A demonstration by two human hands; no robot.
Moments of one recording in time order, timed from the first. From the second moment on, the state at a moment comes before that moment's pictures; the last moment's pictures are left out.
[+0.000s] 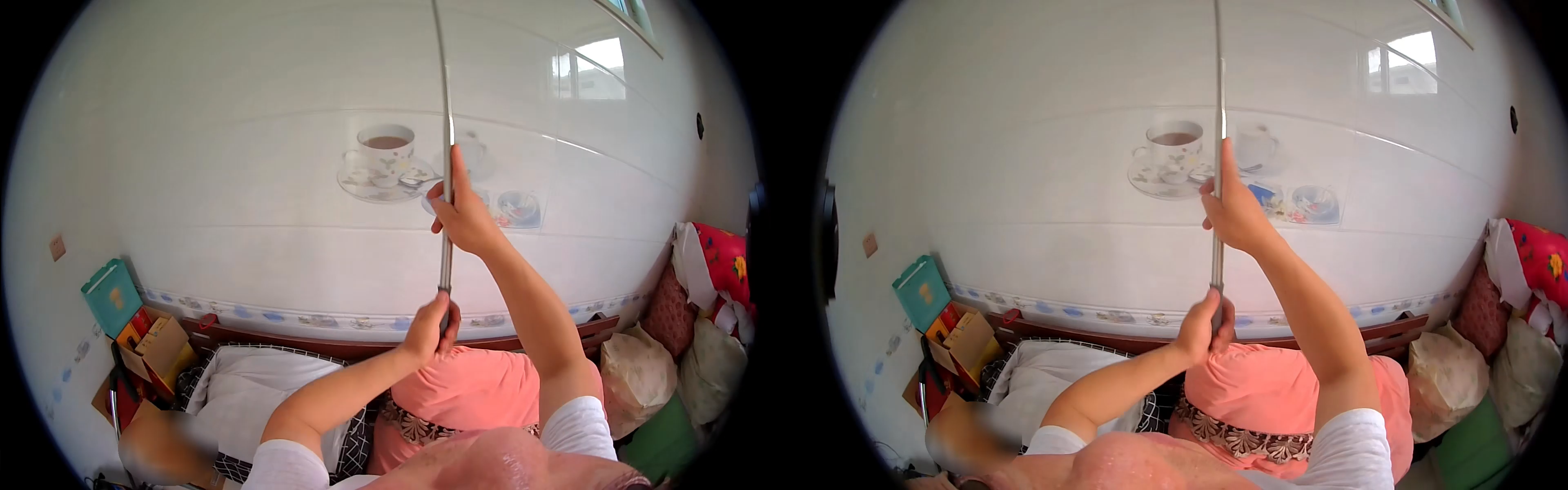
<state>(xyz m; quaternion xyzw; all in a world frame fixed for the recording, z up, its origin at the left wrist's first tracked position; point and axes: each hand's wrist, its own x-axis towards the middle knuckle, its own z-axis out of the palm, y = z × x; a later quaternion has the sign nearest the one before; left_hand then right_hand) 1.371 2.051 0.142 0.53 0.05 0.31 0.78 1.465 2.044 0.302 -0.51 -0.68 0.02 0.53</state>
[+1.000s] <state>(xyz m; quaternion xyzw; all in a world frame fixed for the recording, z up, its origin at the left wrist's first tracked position) 1.144 1.988 0.070 0.41 0.09 0.39 0.82 1.232 2.078 0.294 -0.46 -0.72 0.13 0.50</state>
